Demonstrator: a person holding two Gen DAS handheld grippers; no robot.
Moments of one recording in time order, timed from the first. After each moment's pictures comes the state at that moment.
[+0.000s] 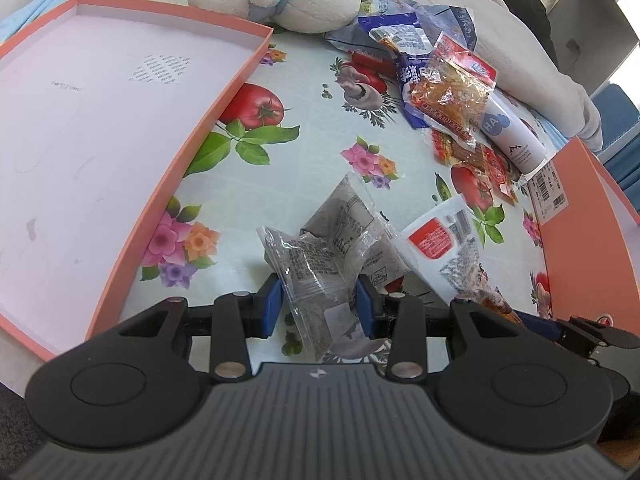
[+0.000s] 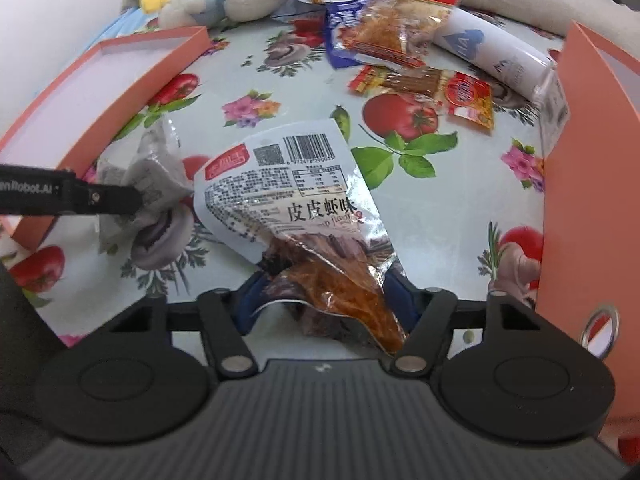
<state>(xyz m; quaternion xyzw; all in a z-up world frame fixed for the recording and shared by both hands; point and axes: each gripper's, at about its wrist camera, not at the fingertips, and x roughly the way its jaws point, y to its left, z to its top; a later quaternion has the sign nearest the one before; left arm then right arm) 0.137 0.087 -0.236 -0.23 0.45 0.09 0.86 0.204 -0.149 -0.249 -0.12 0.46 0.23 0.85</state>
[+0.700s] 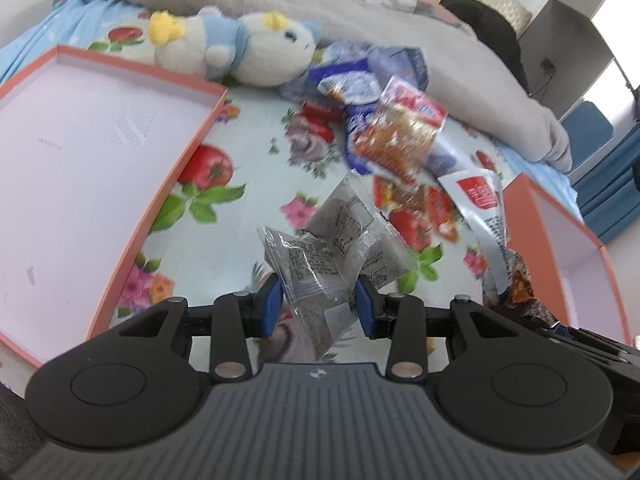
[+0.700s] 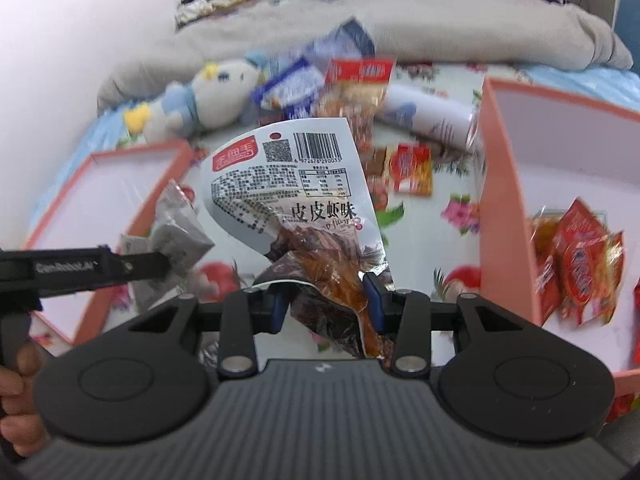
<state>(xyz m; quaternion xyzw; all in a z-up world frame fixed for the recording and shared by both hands) 0.146 0.066 -0.166 -0.23 0.41 0.07 0.88 0.189 -0.179 -0.154 -0.01 0.39 0.20 0.90</state>
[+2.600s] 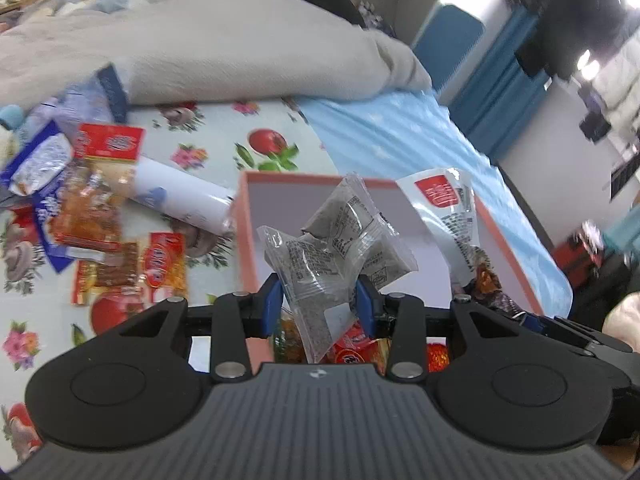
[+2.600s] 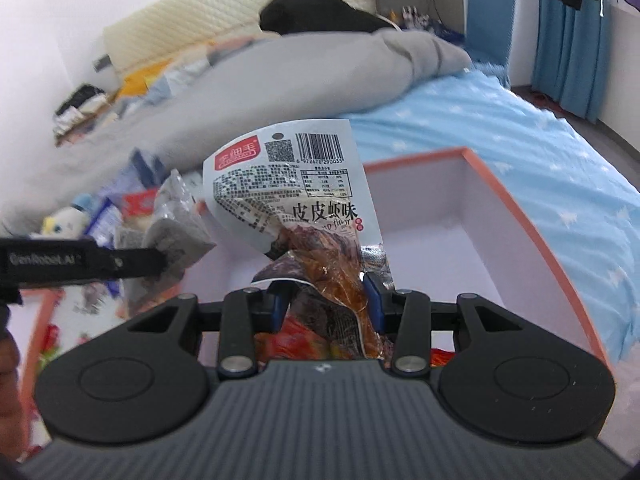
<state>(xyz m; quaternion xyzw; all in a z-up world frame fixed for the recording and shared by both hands) 0.330 -0.193 -0.116 -0.11 0.44 -0.14 0.88 0.259 -0.390 -0.126 0.06 0.35 0.02 0.93</state>
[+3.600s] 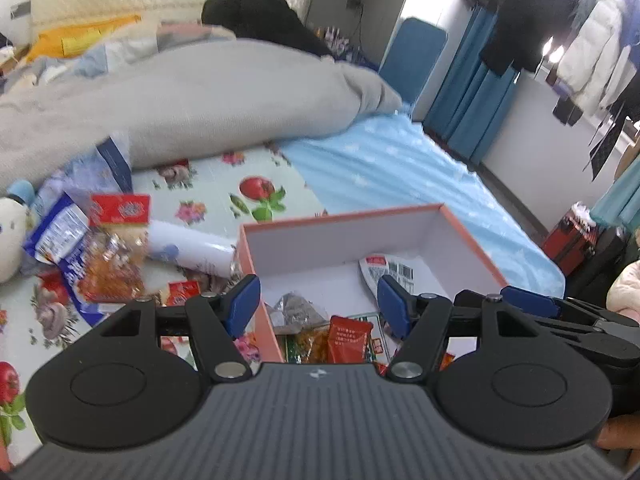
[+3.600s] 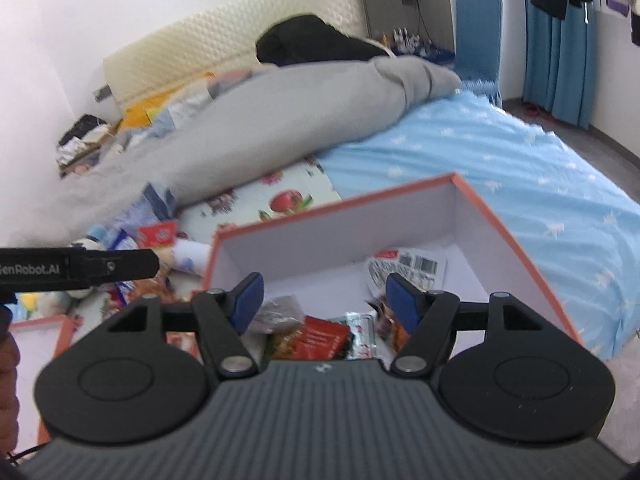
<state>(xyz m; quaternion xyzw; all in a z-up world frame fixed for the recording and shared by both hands) 0.290 -0.171 -0.044 -0.06 0.38 -0.17 0.91 0.220 -0.382 -0.072 0.09 0.30 0.03 0.95</state>
